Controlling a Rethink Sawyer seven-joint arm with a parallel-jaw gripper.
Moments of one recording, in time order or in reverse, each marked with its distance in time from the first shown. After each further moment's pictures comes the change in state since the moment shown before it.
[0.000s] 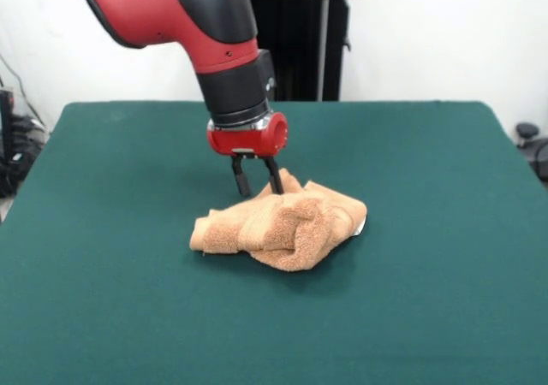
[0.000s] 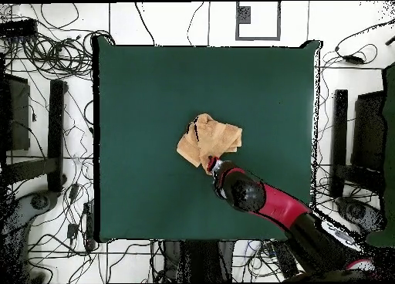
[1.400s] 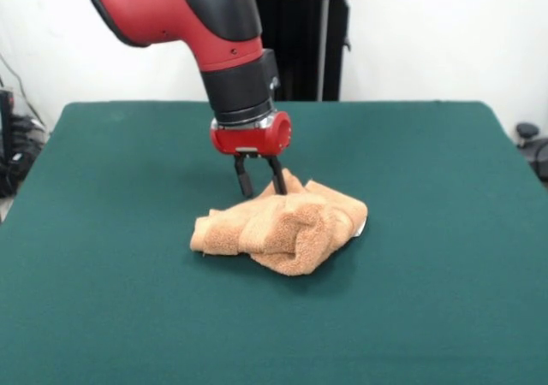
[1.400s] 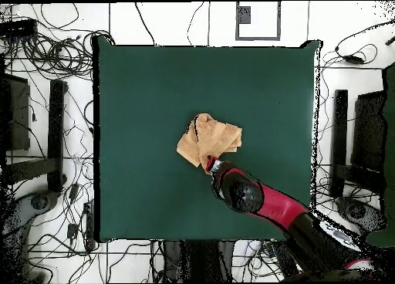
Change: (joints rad) arm 0.009 -0.004 0.000 0.010 -0.003 -0.028 0.000
